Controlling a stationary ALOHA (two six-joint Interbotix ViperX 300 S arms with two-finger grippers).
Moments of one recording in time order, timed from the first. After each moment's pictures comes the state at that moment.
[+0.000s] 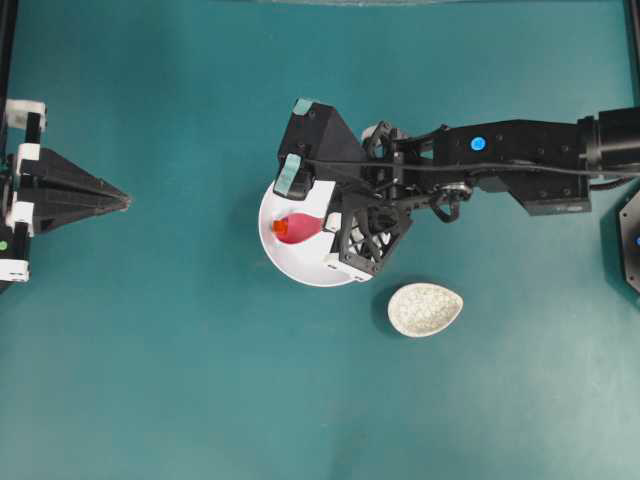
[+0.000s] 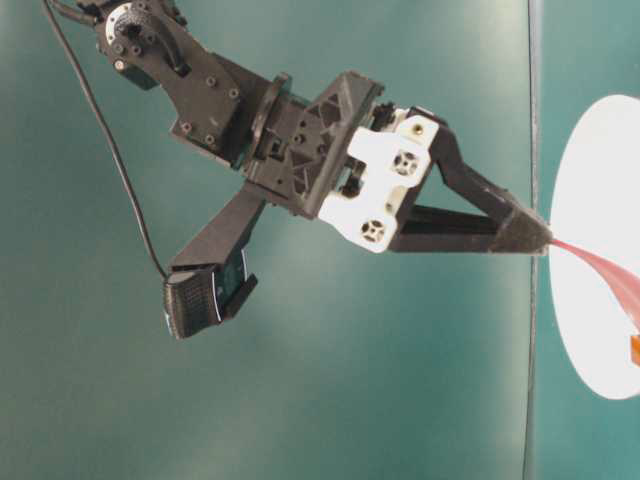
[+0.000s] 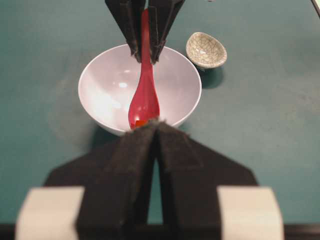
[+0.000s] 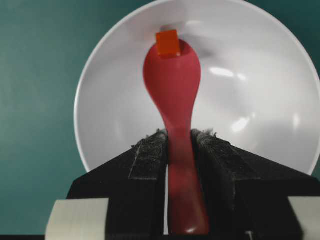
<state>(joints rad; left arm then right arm) 0.00 -0.96 1.14 0.00 0.11 -0.01 -0.04 0.10 0.31 0.03 0.62 0.29</state>
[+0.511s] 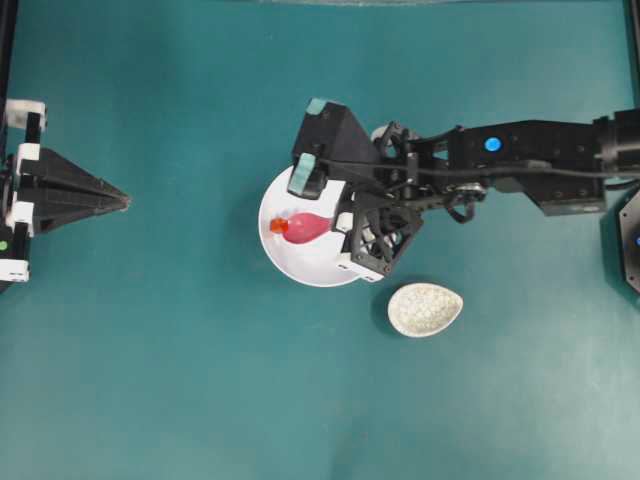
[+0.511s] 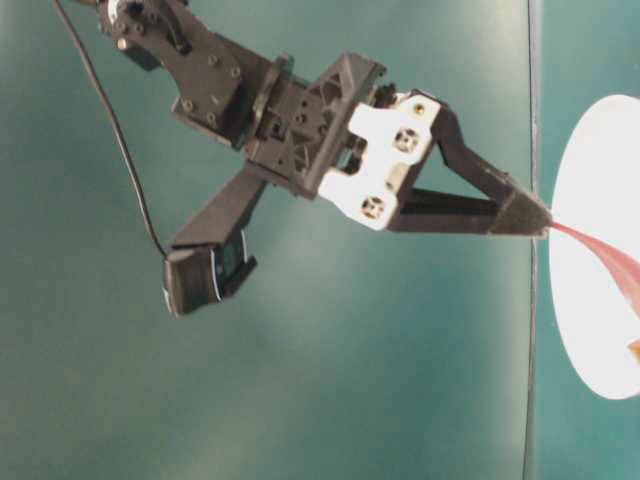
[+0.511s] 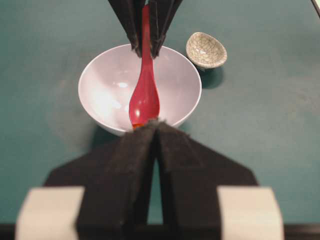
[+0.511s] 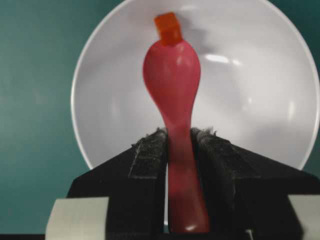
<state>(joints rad) 0.00 -0.96 1.14 0.00 0.11 -0.01 -0.04 0.06 0.37 0.03 0.57 0.30</state>
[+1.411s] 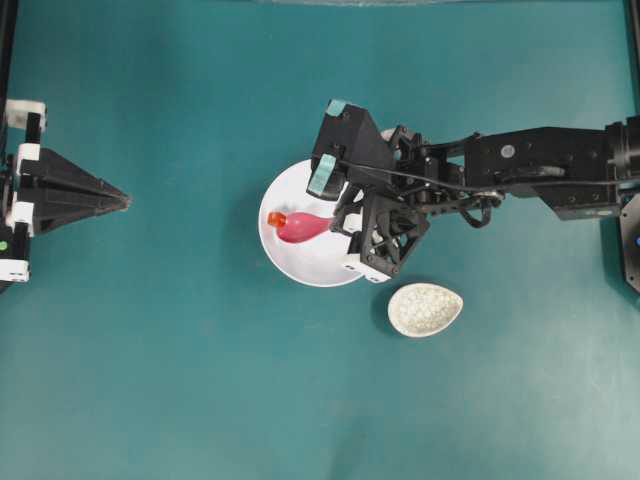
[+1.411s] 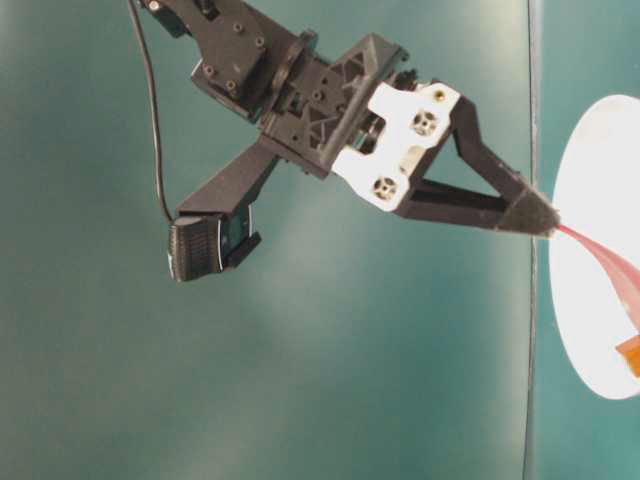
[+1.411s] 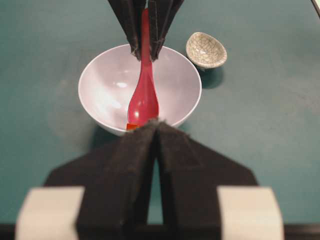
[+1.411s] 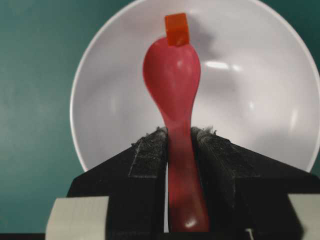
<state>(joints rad) 0.00 -0.96 1.14 0.00 0.12 -0.01 -0.04 0.04 0.45 0.03 0.42 0.30</state>
